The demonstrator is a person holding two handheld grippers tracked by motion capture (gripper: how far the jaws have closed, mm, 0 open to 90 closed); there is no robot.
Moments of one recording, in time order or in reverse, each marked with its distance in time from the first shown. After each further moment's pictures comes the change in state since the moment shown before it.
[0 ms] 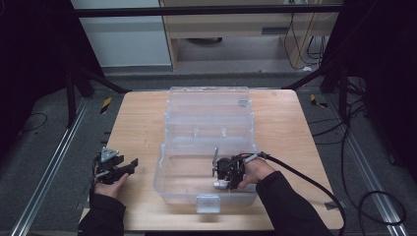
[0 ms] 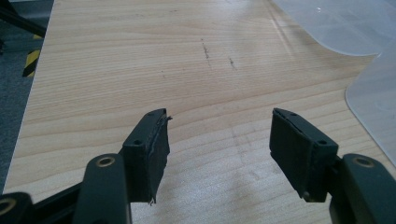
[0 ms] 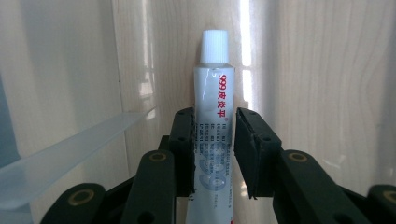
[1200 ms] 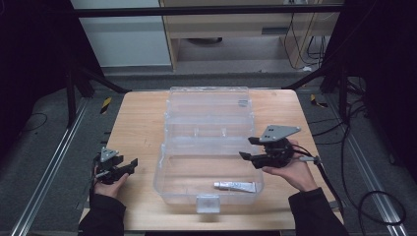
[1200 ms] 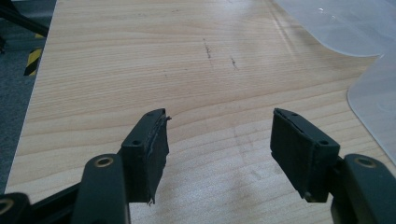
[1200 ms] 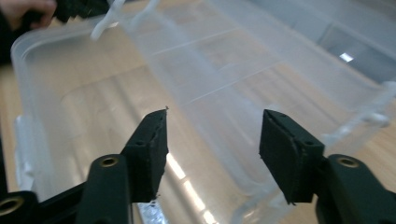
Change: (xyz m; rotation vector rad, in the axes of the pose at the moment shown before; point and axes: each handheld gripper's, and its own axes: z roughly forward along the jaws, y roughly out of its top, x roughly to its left) left arm 0.000 0.000 0.000 -0.002 0.005 -0.008; right arm 0.014 -0.101 -0.104 -0.812 -0.365 0.444
